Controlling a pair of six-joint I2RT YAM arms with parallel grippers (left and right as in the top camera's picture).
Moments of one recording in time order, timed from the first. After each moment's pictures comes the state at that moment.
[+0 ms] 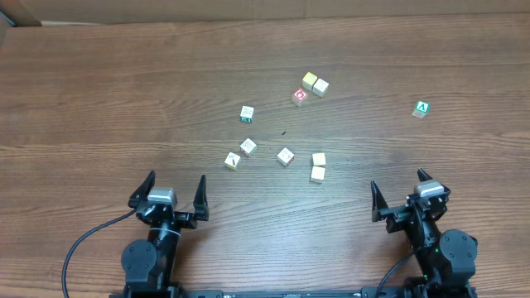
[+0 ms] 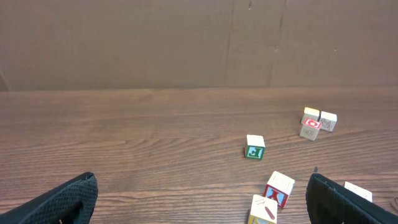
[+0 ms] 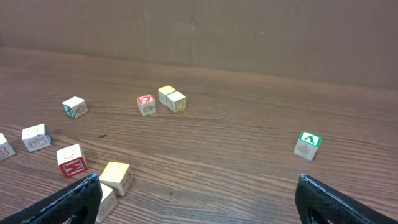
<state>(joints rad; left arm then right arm) 0.00 0.02 0.01 -0.07 0.12 -0.04 0.03 0.01 0.11 -0.28 -0.20 -0.06</state>
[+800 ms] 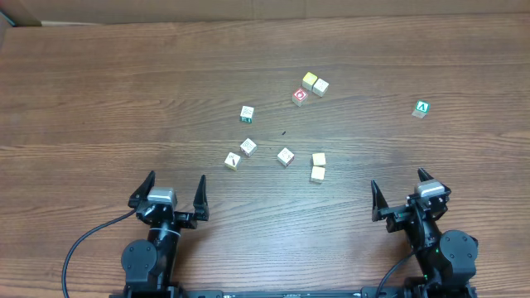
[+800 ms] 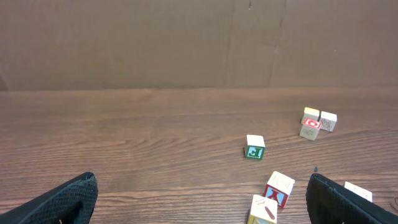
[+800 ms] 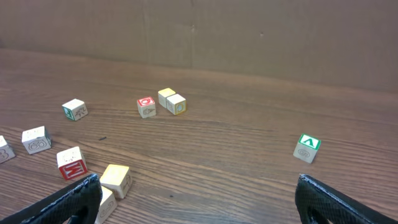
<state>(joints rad) 0.00 0.02 0.01 -0.07 0.11 -0.04 0.03 0.01 0.11 -0.27 -0.20 -0.06</state>
